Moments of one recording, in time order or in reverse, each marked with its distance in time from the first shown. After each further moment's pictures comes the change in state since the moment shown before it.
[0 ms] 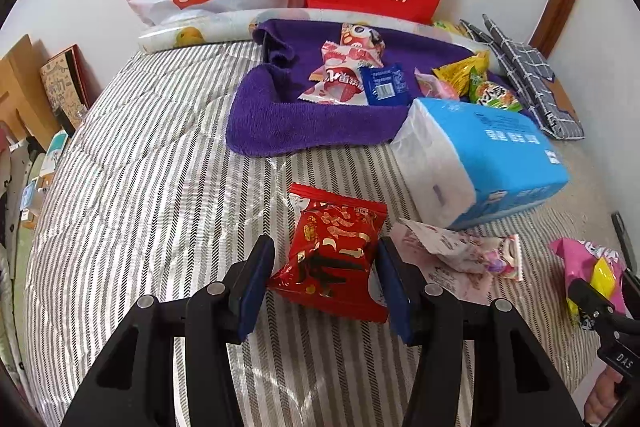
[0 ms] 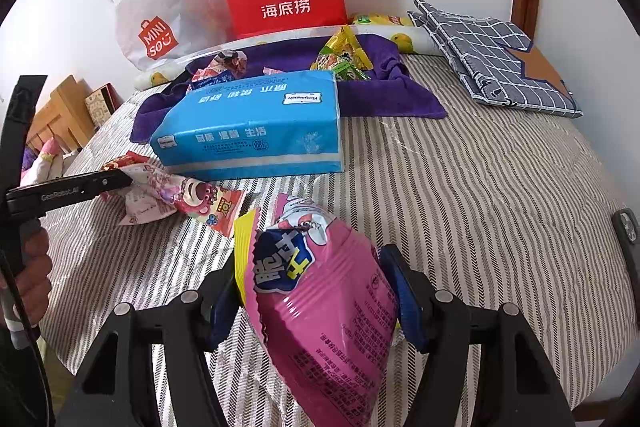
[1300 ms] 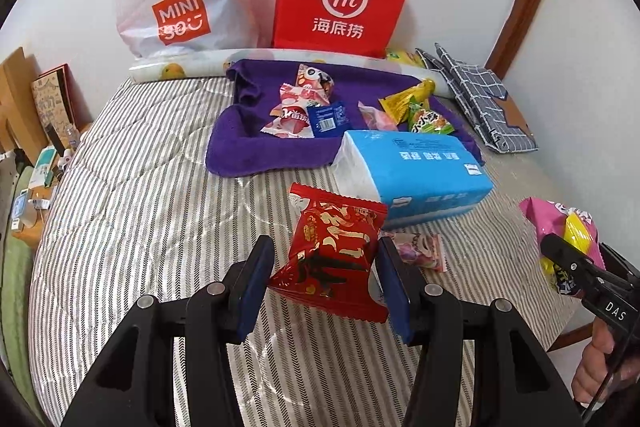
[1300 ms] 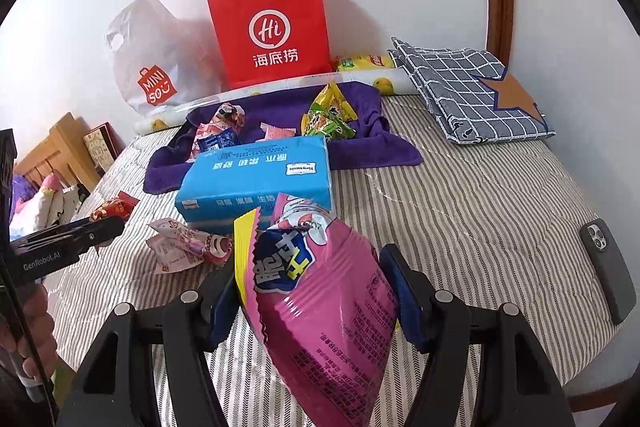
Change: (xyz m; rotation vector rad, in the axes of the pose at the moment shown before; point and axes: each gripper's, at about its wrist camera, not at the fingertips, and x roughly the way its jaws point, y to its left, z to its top) left arm -0.059 -0.020 -0.006 0.013 -0.088 -0.112; right arm -0.050 0.007 0.026 0.051 -0.102 -0.033
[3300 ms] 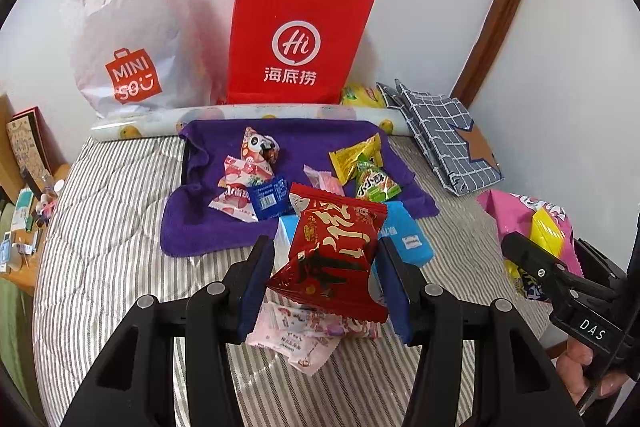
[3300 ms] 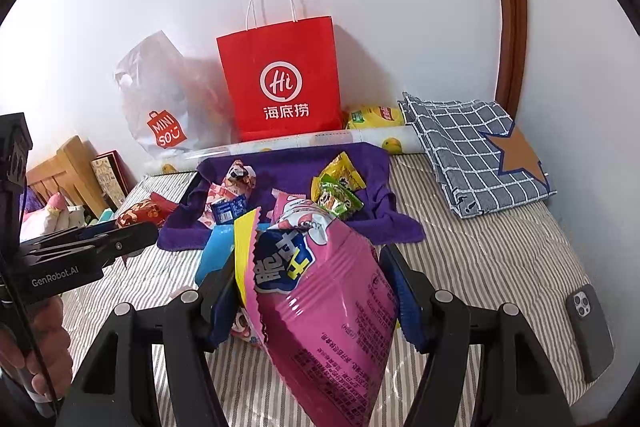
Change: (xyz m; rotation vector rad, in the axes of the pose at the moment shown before) left arm -0.013 -0.042 0.067 0.036 -0.054 -0.088; right arm -0.014 0.005 0.068 -0.030 -0.092 0.018
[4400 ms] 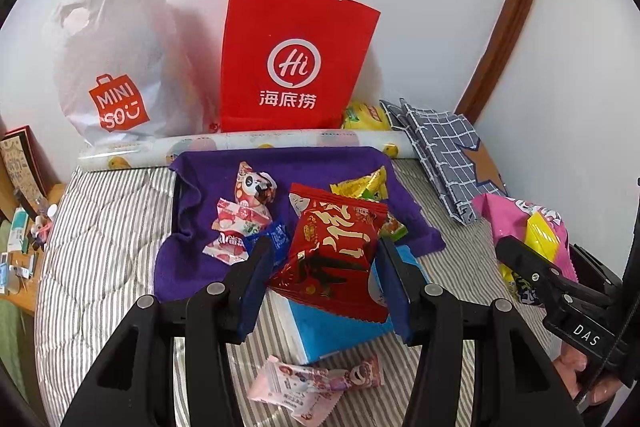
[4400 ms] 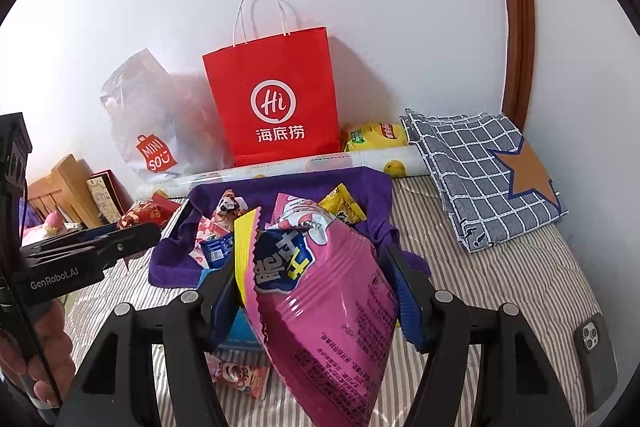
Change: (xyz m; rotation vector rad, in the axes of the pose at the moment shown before) left arm 0.028 0.005 0.044 0.003 -0.016 0.002; right arm 0.034 -0.012 0.036 0.019 -0.028 0.008
